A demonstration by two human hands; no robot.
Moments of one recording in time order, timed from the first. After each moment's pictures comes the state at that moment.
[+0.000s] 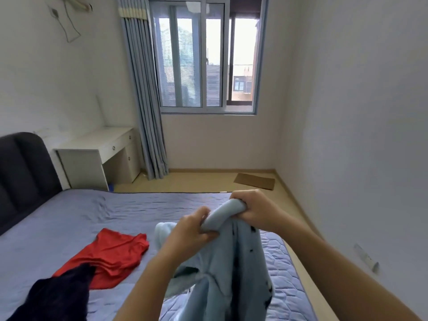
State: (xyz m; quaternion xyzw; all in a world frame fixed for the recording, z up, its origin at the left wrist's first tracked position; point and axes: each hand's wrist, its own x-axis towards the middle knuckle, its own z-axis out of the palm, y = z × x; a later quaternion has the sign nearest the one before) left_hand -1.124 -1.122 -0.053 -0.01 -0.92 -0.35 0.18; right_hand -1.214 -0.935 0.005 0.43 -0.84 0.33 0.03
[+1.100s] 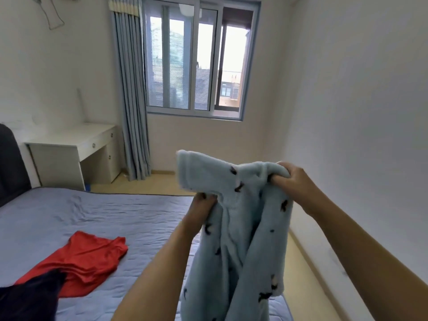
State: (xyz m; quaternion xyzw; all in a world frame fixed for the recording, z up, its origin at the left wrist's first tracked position) left_hand -1.198 -1.094 -0.038 0.04 -0.66 -0.74 0.13; right_hand -1.219 -0.873 0.073 0.21 -0.84 0.48 0.09
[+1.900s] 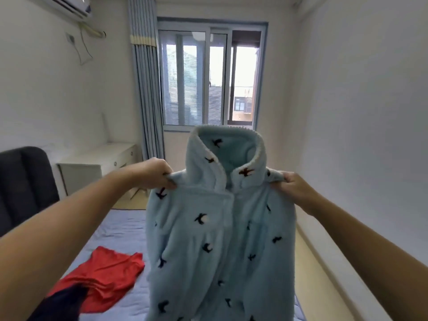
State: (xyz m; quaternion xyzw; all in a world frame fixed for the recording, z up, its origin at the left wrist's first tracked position) left_hand -1.168 -1.234 0.118 0.00 -1.00 -0.04 0.07; right_hand -1.233 -0.884 0.097 0.24 -0.83 0.50 0.02
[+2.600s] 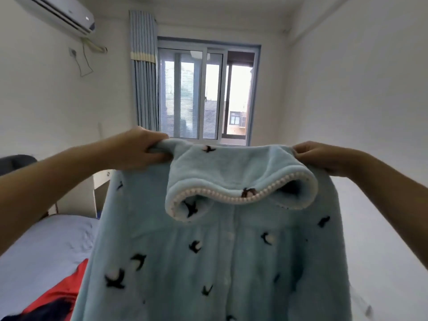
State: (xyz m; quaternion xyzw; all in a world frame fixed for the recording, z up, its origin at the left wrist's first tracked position) left_hand -1.080 -1.191 0.206 -0.19 -0.94 -0.07 0.26; right_hand -1.234 -0.807 0.215 0.37 -0.83 0.40 -0.13
